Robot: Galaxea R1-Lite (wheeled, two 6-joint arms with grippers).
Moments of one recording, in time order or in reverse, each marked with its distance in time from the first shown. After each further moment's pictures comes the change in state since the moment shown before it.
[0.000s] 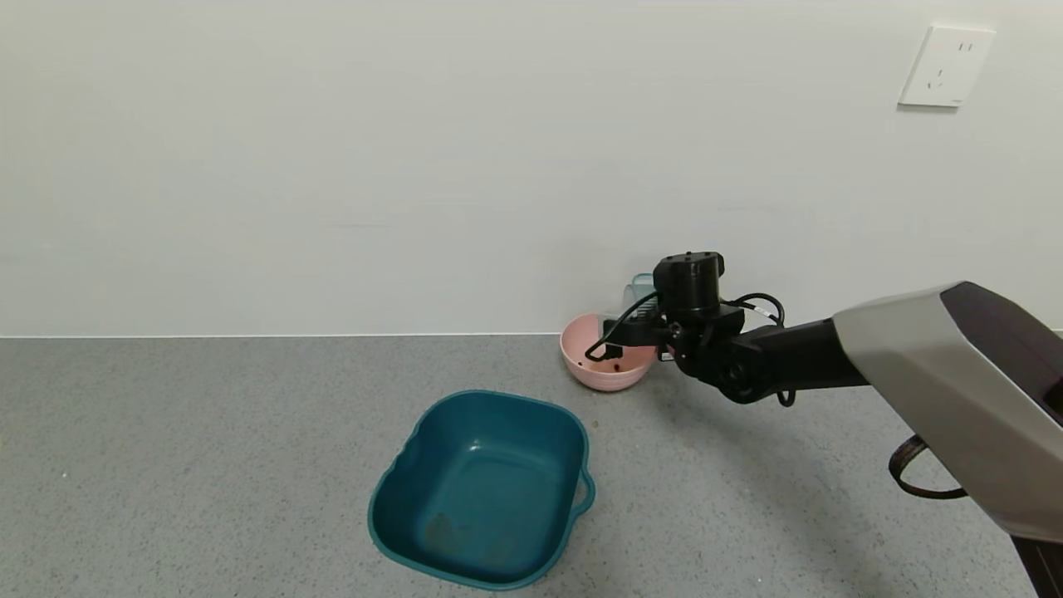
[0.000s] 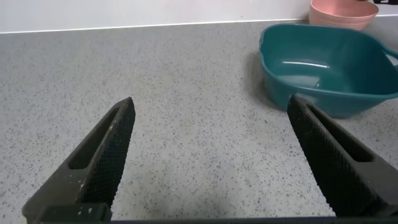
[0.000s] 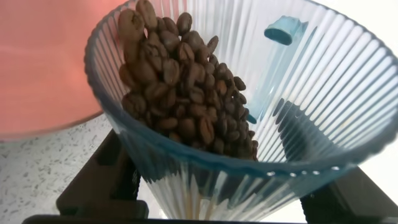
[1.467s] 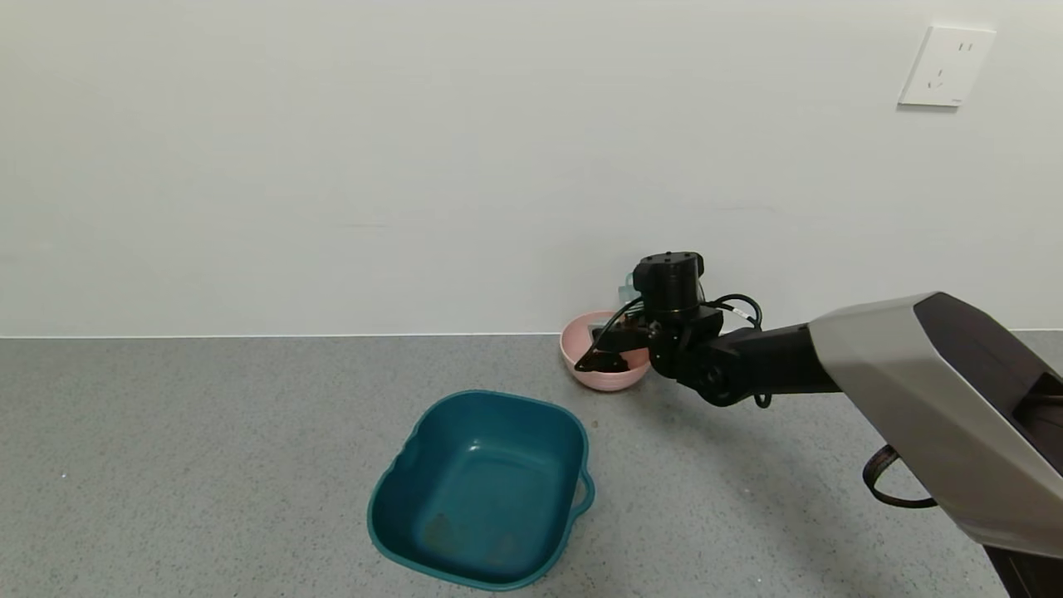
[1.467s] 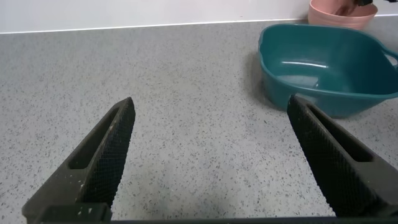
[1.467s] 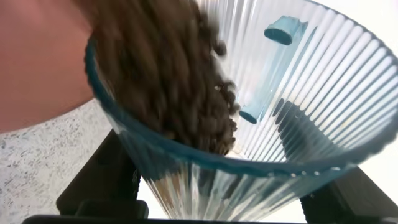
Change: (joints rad) left arm 0.000 0.000 0.000 0.000 0.000 0.000; right arm 0.048 0.041 -0.079 -0.006 -0.151 -0.218
